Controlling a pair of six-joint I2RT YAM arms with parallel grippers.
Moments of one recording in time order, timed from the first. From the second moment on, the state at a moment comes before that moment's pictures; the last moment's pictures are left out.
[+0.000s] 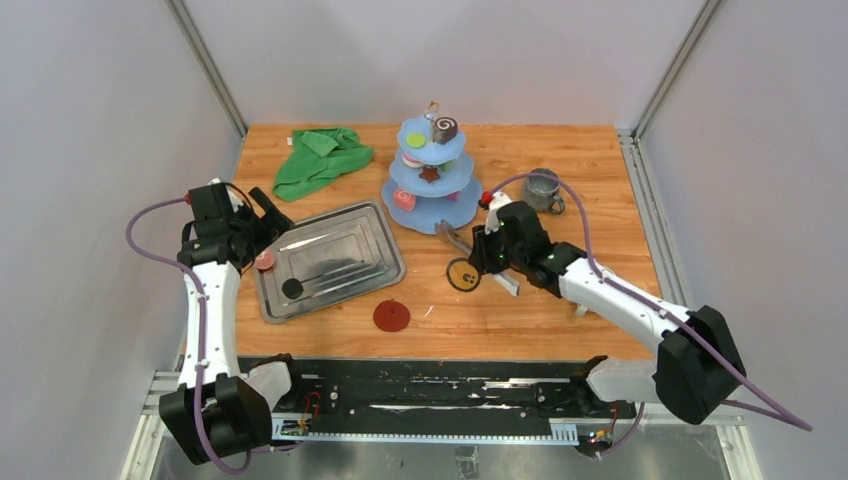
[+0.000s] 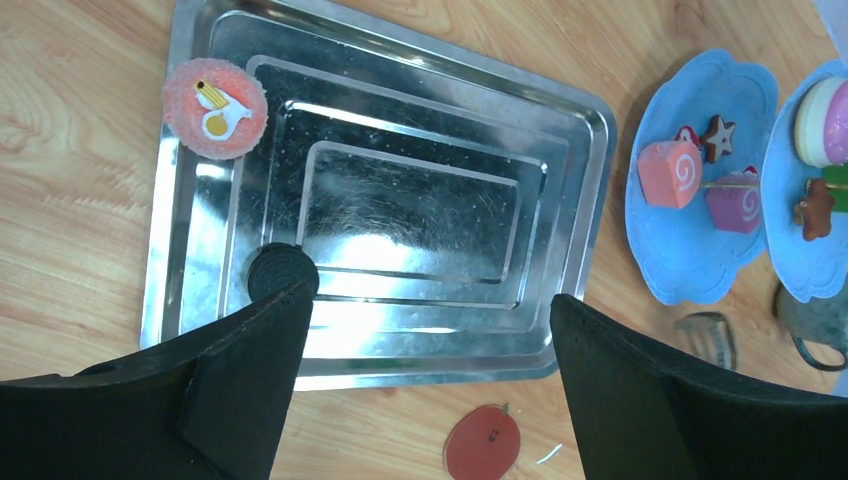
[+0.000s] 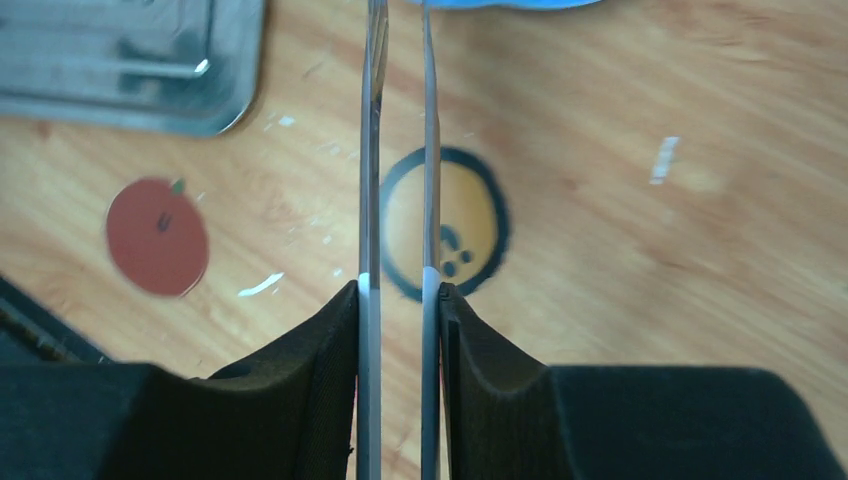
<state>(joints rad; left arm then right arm) 0.29 1.04 0.97 -0.68 0.17 -0.50 0.59 1.26 0.82 -0.24 -0.06 0.21</state>
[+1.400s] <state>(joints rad) 0.29 1.03 1.03 -0.76 0.10 -0.48 1.11 1.99 1.44 -0.18 -0.19 0.00</state>
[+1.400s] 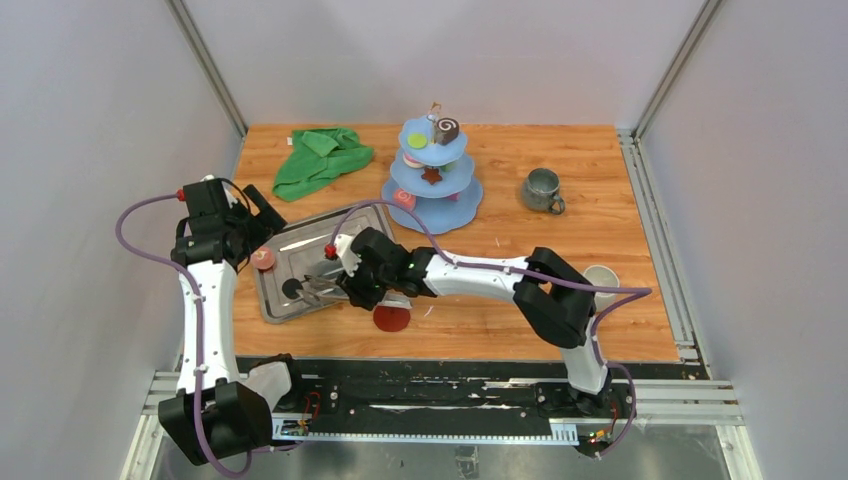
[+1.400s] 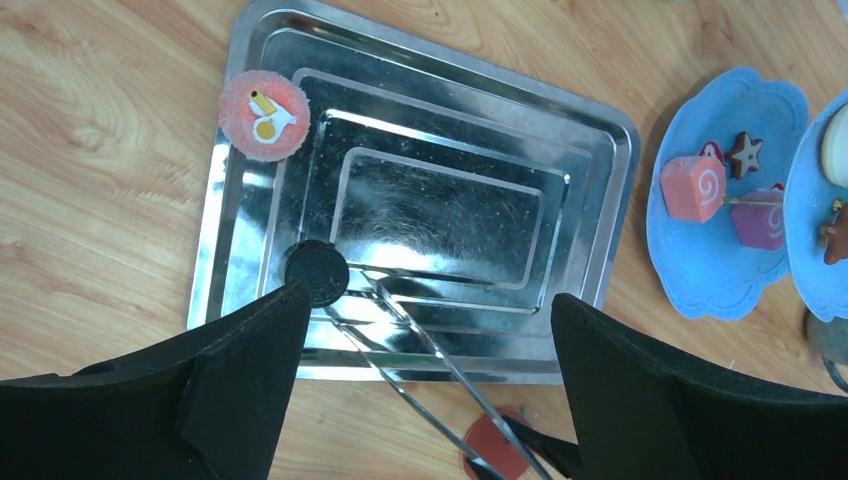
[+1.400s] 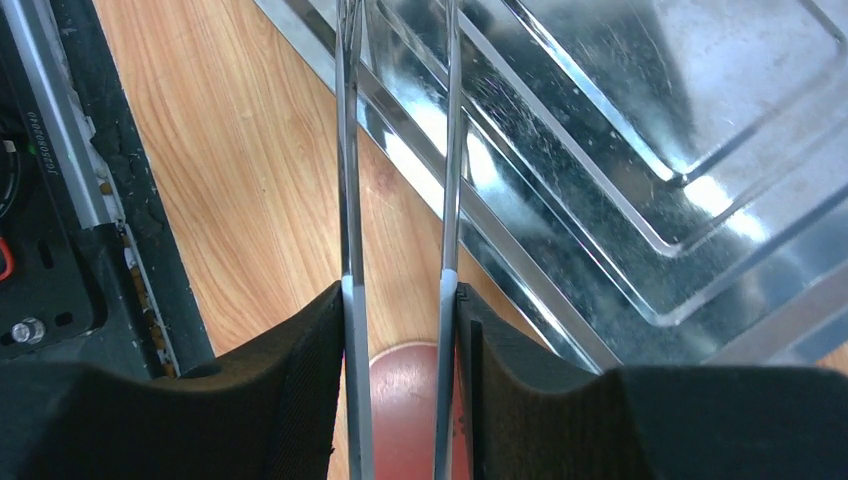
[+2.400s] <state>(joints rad) 0.29 1.04 1.04 -0.77 0.10 -0.47 1.15 2.13 1.61 -0.21 -0.14 -0.05</state>
